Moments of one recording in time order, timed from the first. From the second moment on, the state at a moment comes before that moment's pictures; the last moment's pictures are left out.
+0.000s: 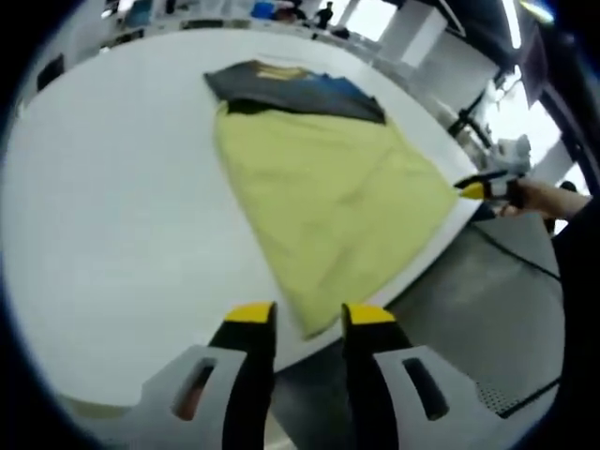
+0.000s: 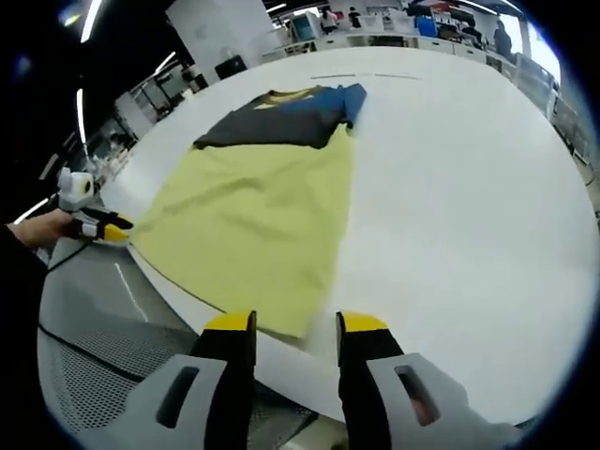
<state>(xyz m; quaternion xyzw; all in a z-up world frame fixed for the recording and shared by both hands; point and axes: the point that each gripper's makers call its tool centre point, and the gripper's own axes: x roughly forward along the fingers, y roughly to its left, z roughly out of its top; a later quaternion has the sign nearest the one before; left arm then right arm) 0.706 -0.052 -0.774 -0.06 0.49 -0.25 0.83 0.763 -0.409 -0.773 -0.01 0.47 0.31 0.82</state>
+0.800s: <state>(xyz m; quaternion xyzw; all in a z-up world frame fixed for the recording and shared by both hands) 0.704 -0.055 -0.778 -0.06 0.50 -0.25 0.83 0.763 -0.410 -0.779 -0.03 0.49 0.32 0.81</state>
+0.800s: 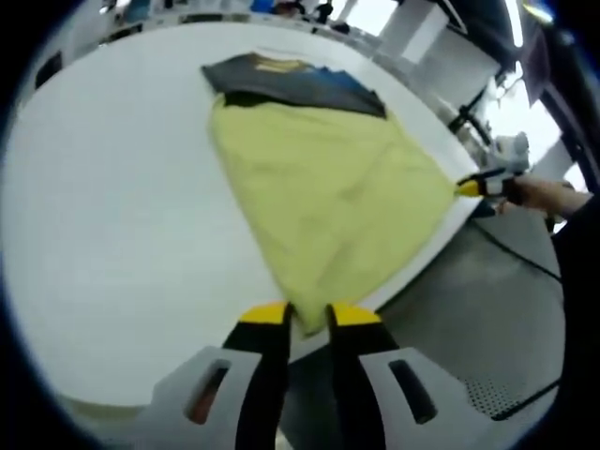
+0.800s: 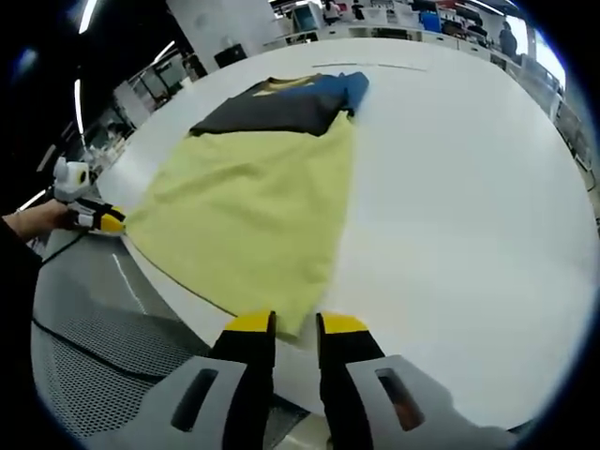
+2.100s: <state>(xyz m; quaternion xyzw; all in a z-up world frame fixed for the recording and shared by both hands) 0.702 -0.045 -0.767 -0.07 0.51 -0.23 0.83 0.752 -0.404 -0.760 -0.02 0.46 0.34 0.82</state>
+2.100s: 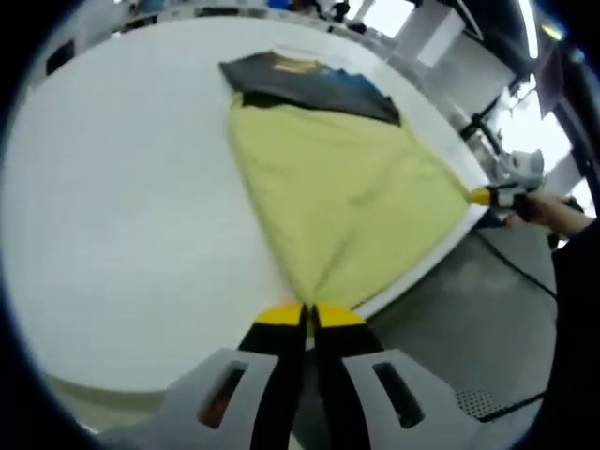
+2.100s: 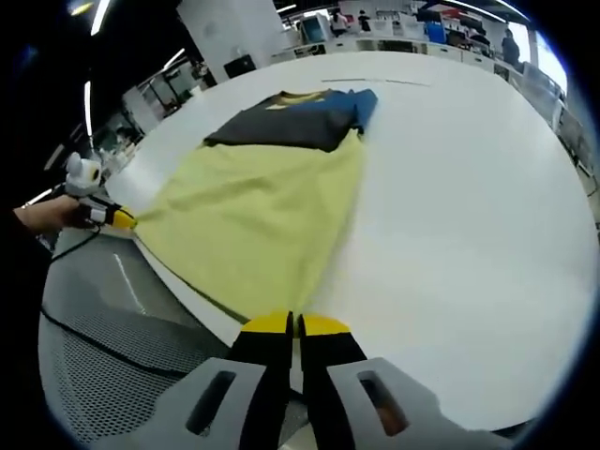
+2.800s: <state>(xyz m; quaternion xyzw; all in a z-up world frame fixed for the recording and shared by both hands) 0.681 -0.033 -0.730 -0.09 0.50 -0.22 0.83 0.722 -0.394 -0.709 0.00 0.42 0.37 0.83</state>
